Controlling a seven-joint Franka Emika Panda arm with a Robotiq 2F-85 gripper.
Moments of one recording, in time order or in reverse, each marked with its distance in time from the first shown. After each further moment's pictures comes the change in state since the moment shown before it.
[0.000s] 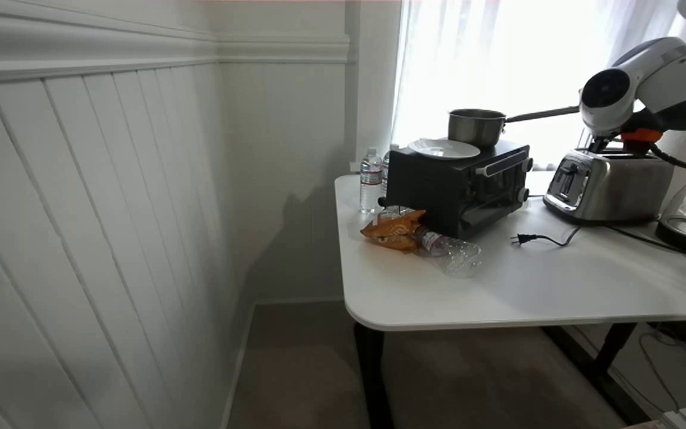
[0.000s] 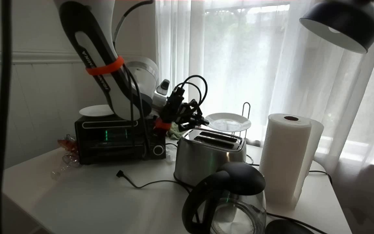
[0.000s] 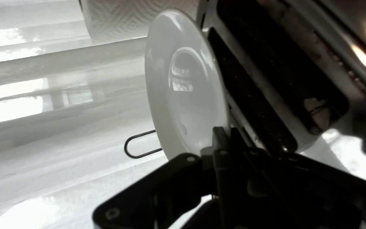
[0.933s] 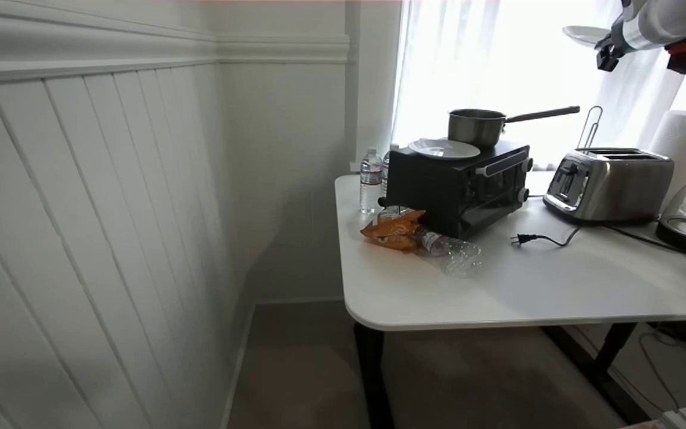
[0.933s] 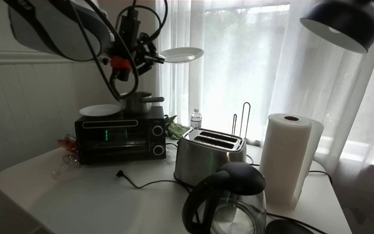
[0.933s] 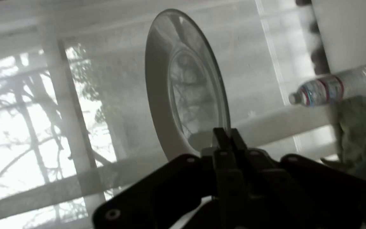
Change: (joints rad) arm 0.130 -0.607 0.033 -0.283 -0.291 0.226 -0.030
